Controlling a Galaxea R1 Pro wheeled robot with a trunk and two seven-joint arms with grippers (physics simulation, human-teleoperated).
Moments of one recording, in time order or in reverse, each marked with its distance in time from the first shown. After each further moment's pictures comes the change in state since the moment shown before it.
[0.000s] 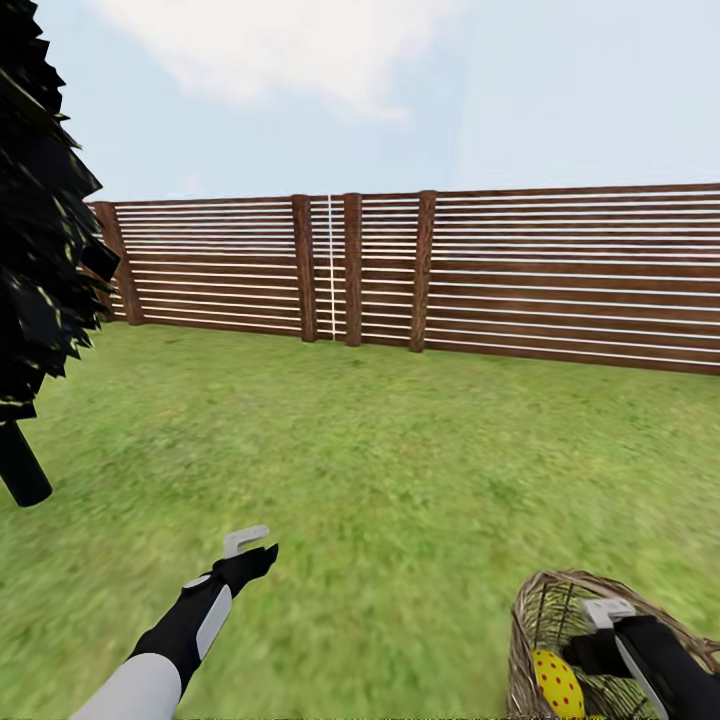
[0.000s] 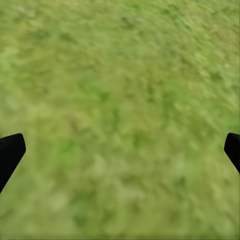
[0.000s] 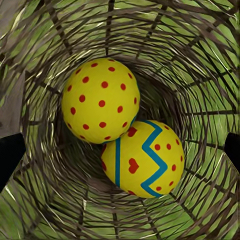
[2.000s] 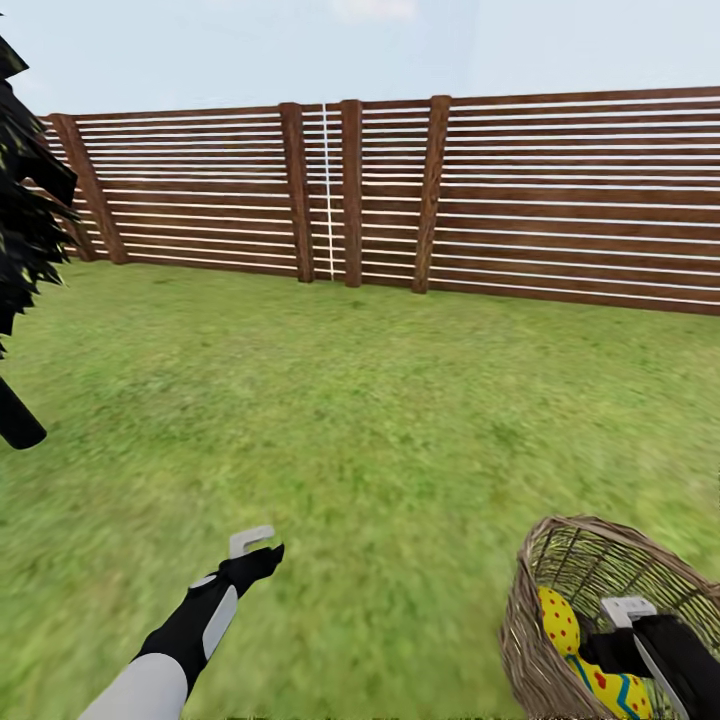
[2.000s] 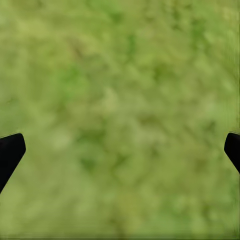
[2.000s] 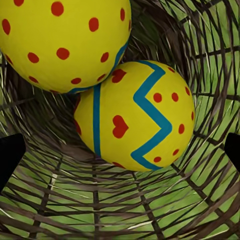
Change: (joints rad) left arm 0.000 -0.018 -0.002 0.002 -0.001 0.000 0.000; right arm 0.000 -0.042 -0.020 0.000 0.001 -0.001 0.001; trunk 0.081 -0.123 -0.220
